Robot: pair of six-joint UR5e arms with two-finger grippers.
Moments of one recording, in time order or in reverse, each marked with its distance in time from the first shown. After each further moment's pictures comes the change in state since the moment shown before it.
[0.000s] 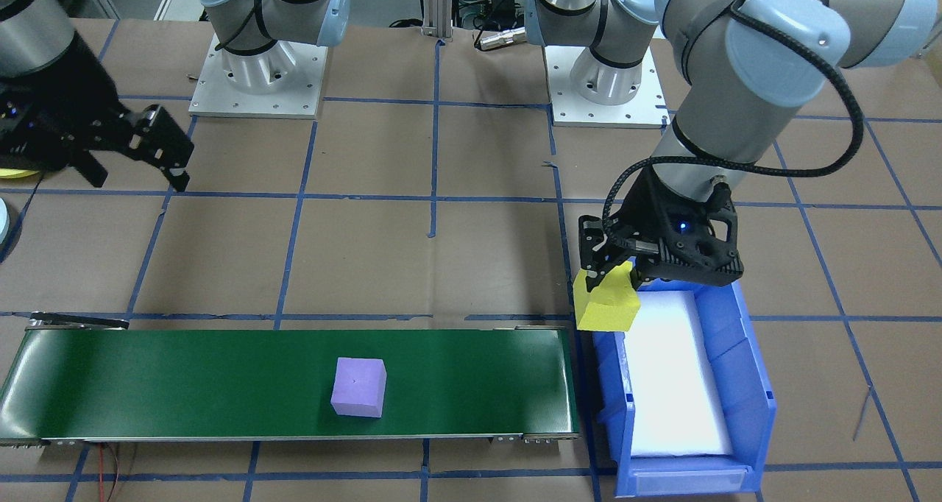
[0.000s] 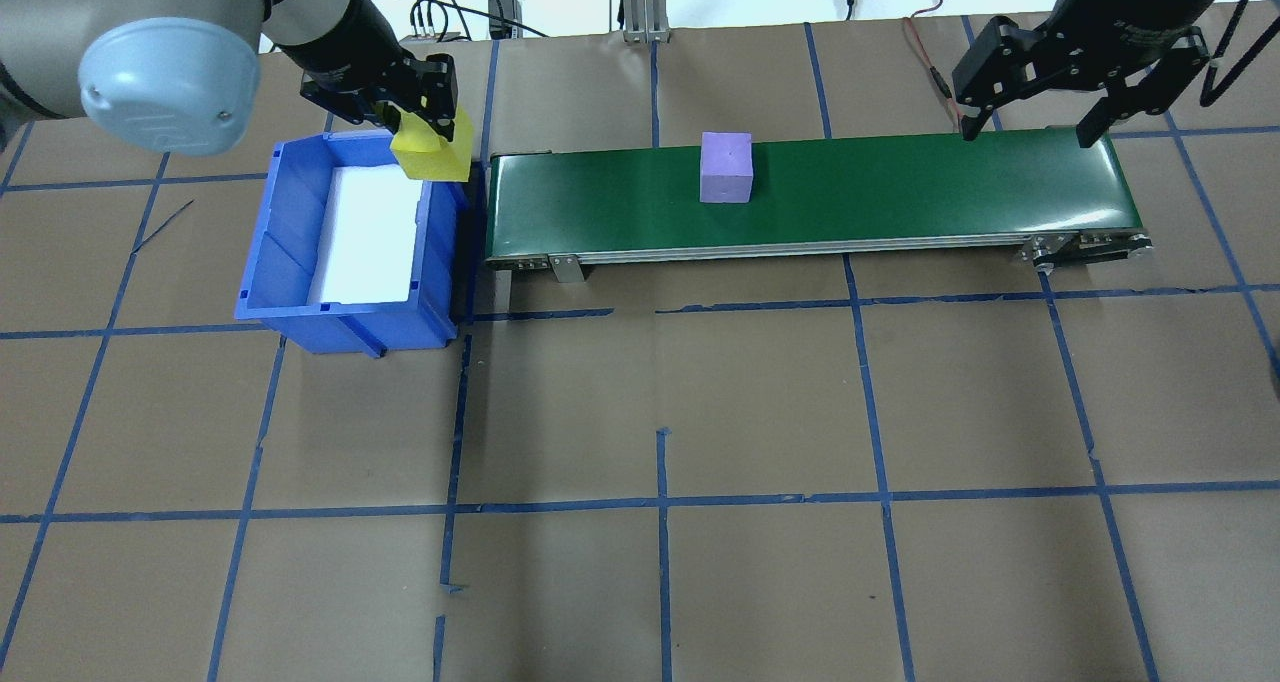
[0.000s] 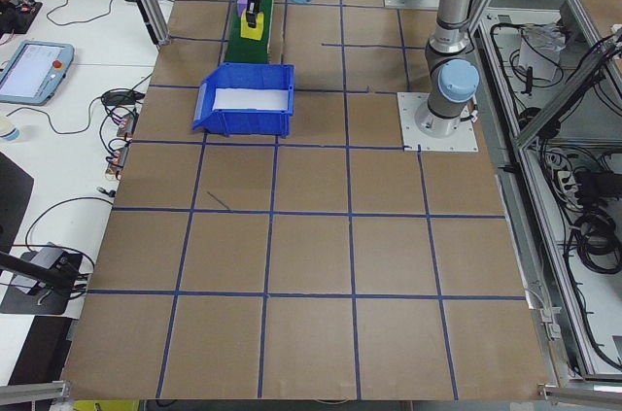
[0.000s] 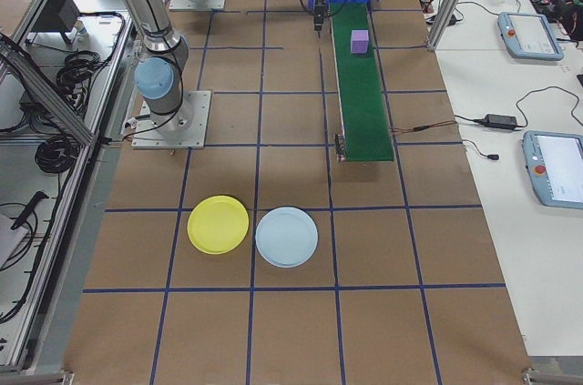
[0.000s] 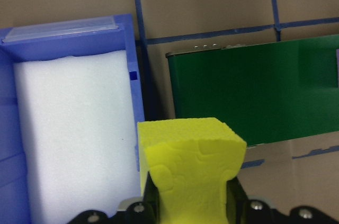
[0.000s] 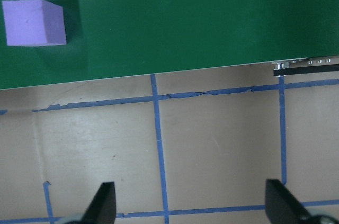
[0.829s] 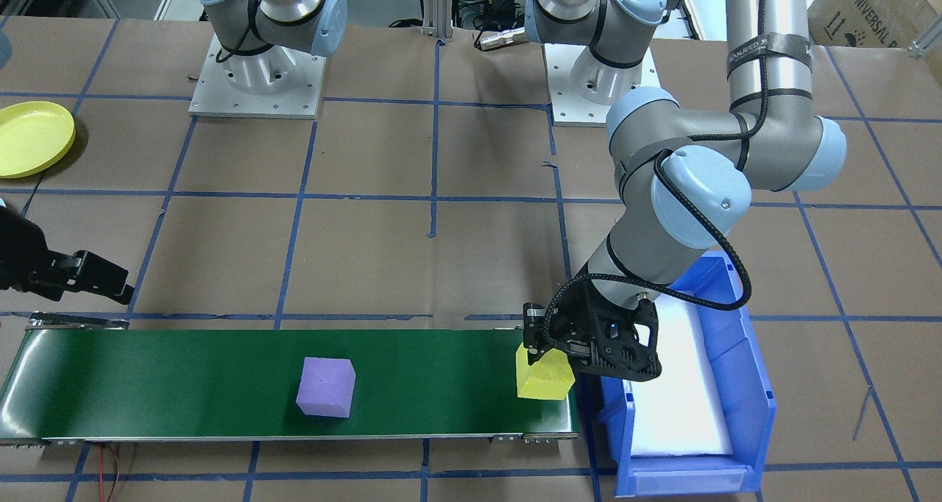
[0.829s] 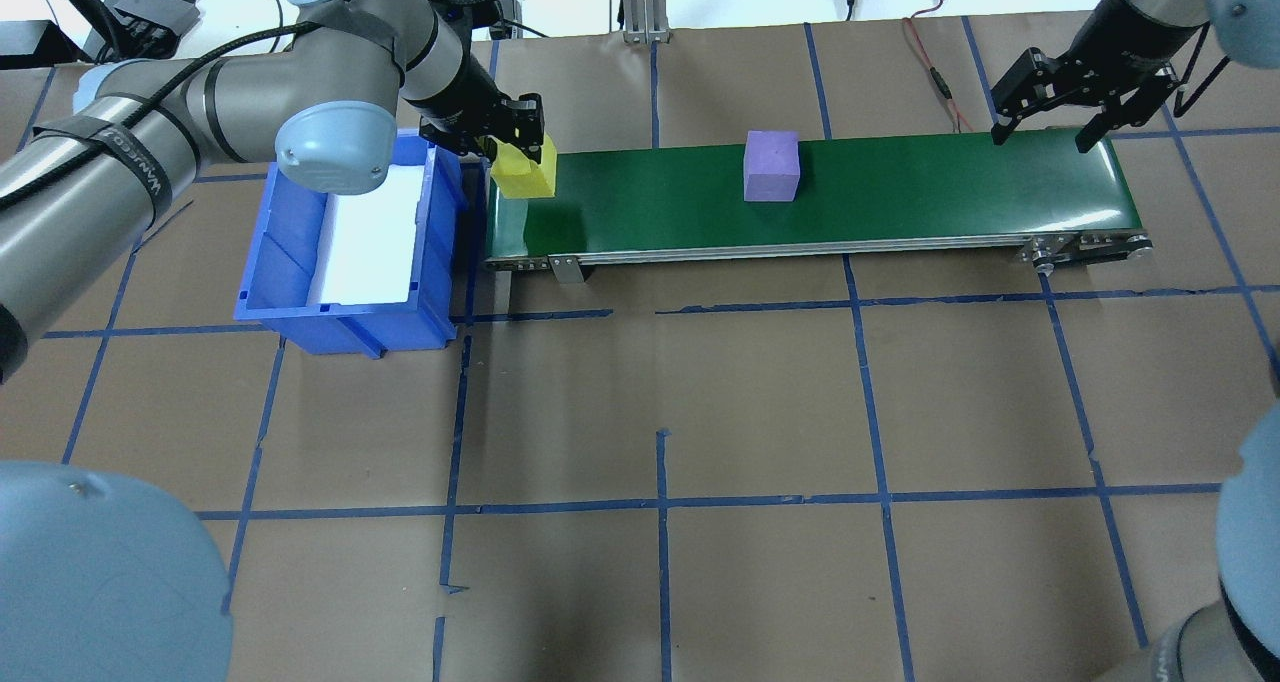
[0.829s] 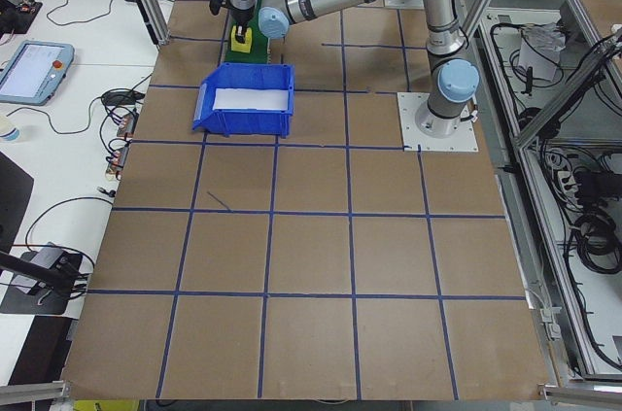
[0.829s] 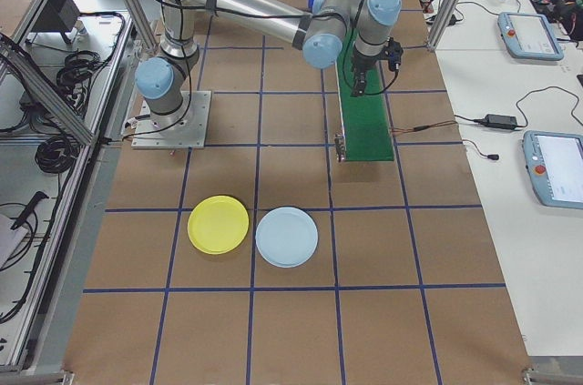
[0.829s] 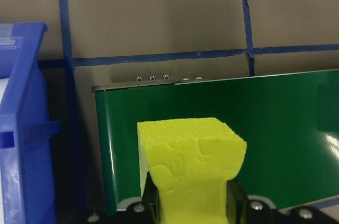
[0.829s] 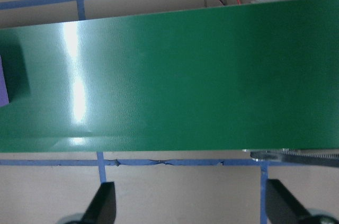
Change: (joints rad) left arm -0.039 -0.215 -0.017 0.240 -0.103 -0.059; right arm -0.126 0.300 -0.045 -0.198 0.082 -0.185
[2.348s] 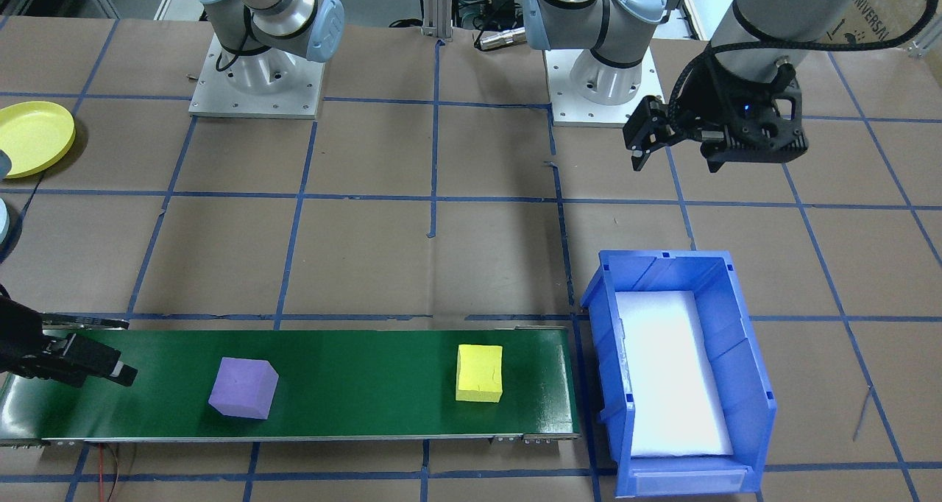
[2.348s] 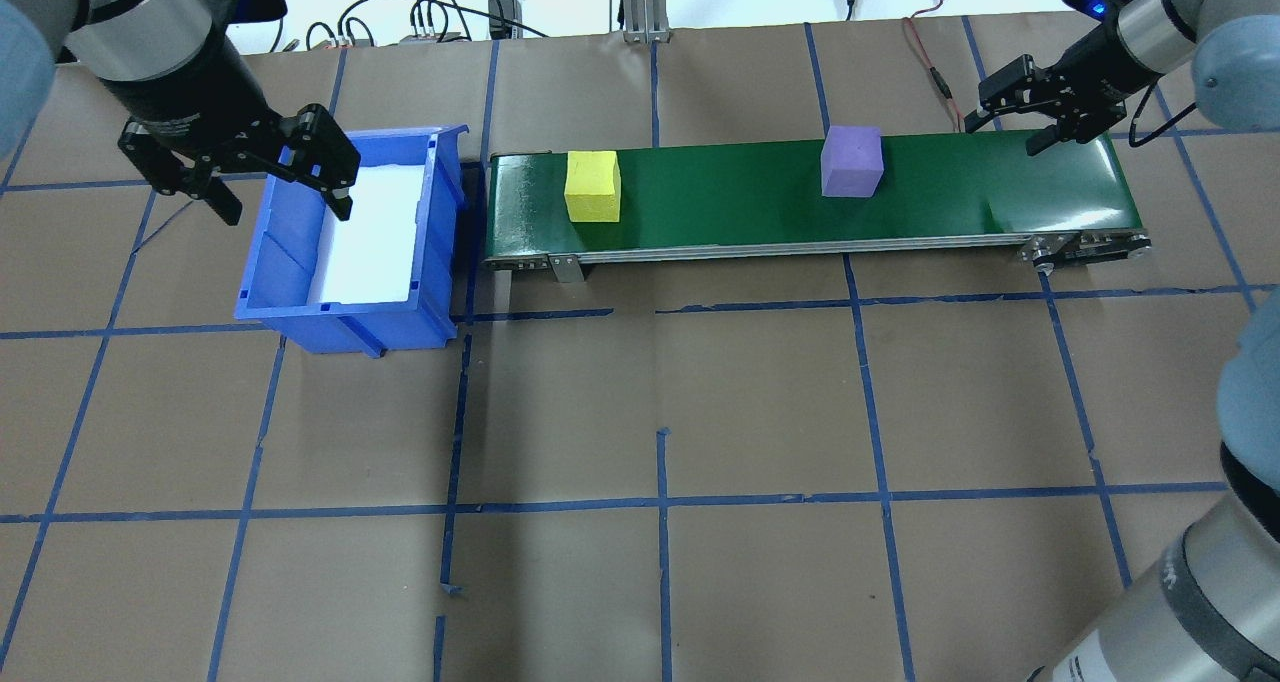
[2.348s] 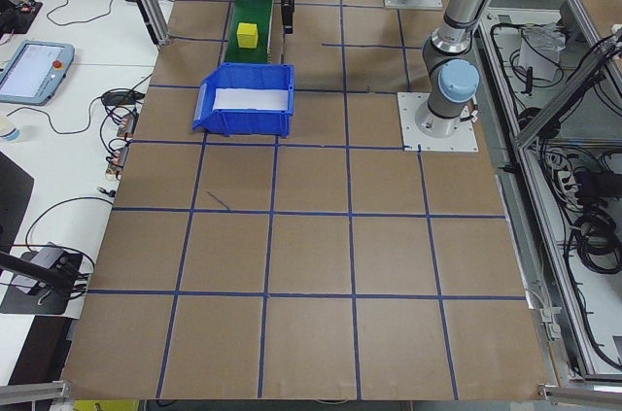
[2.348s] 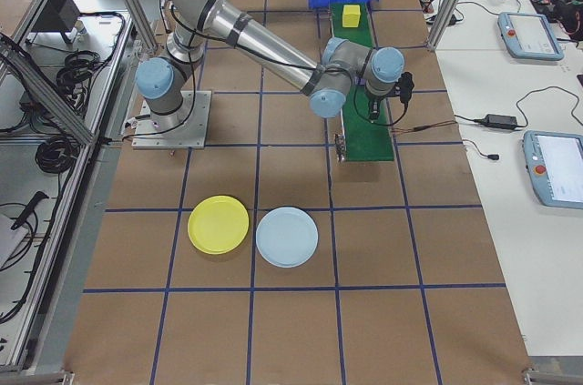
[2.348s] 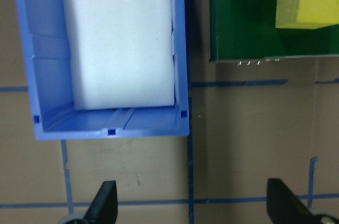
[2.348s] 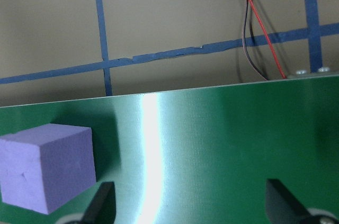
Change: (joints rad) left arm 0.138 0.450 -0.005 -0.684 0.258 0.089; right arm -0.087 0.119 0.036 -0.162 0.276 -0.024
